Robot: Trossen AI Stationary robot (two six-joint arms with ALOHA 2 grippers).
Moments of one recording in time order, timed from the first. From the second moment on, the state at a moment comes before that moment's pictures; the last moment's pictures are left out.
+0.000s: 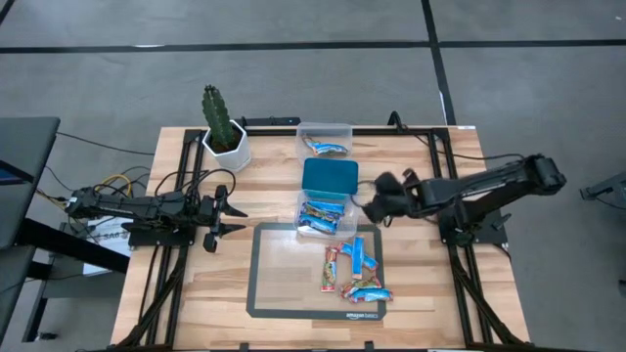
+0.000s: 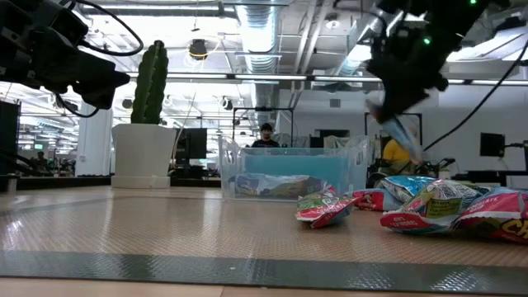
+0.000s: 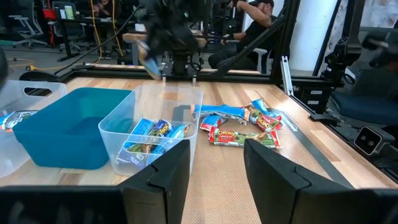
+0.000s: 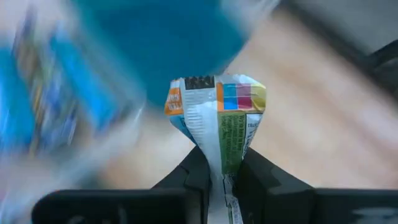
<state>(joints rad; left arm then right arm) -0.12 0.11 0.01 0.03 -0.03 -0.07 0.13 1.28 0.84 -0.77 0.64 0.75</state>
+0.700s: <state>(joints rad) -0.12 0.11 0.01 0.04 -0.03 -0.07 0.04 1.22 0.84 -0.48 0.97 0.62</state>
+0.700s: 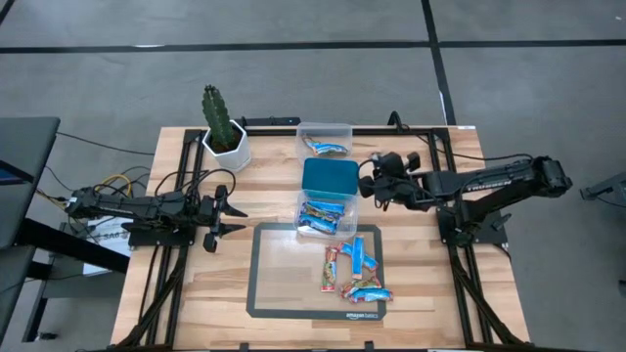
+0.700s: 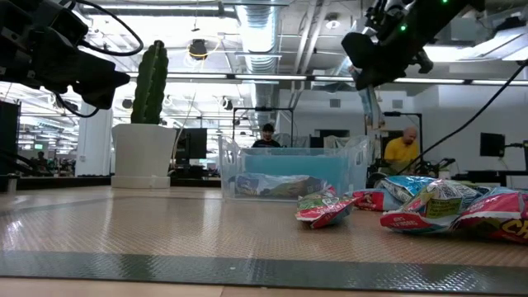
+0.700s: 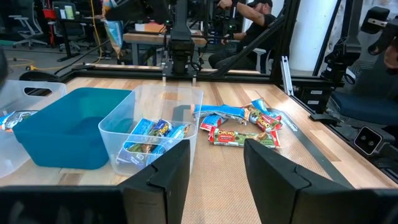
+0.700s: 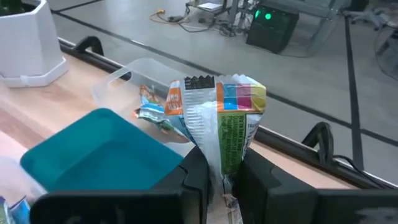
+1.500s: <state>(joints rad) -0.12 0.11 0.01 0.04 -0.03 -0.07 -0.03 1.44 1.01 -0.20 0.63 0.04</state>
